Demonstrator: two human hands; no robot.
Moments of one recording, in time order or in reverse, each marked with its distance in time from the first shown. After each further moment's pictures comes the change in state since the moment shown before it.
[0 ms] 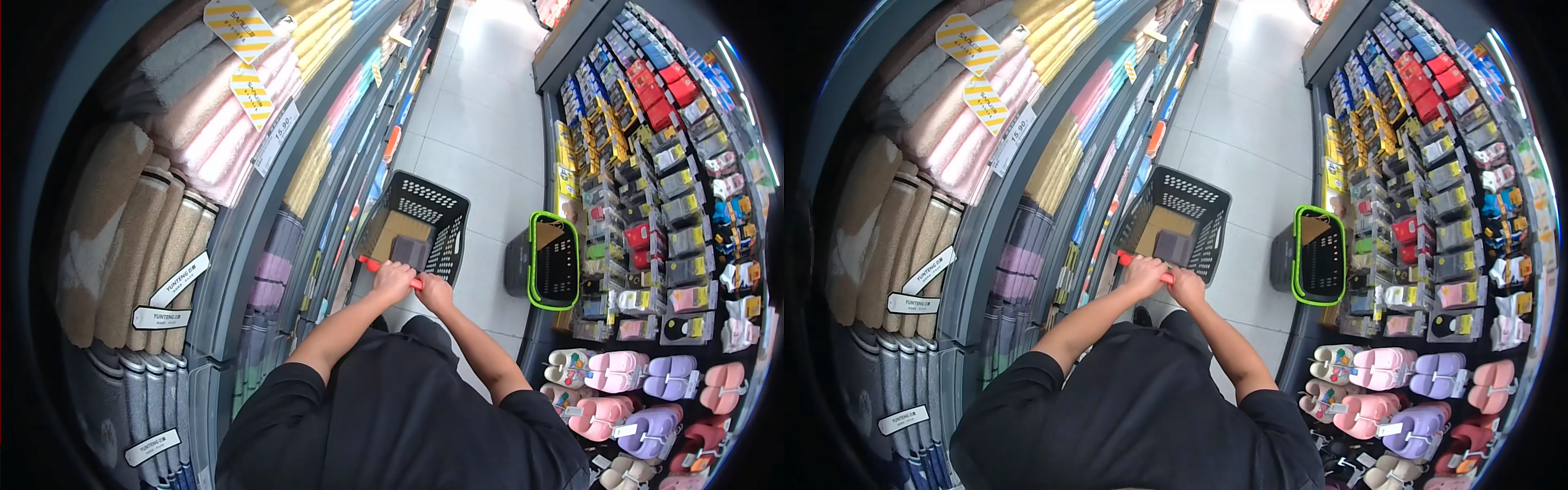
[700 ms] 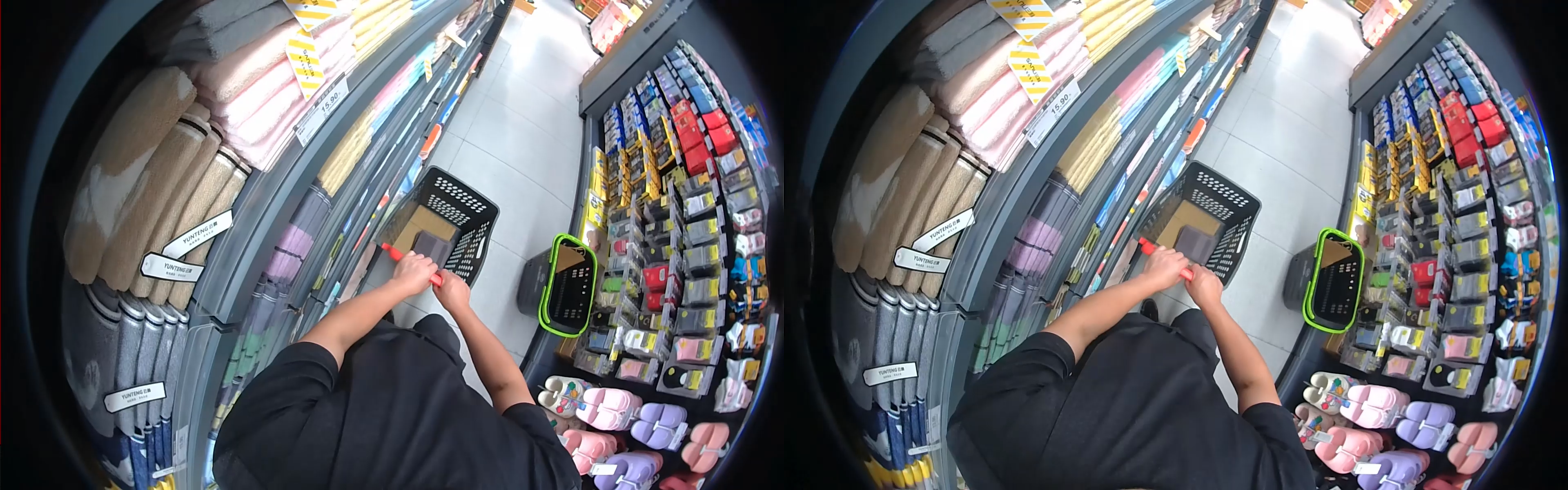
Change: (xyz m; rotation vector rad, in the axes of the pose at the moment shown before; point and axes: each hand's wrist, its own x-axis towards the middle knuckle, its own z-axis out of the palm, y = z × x) left_hand 0.009 0.002 0.000 0.033 0.043 -0.037; right_hand 0.012 0.008 0.000 0.010 -0.048 -0.001
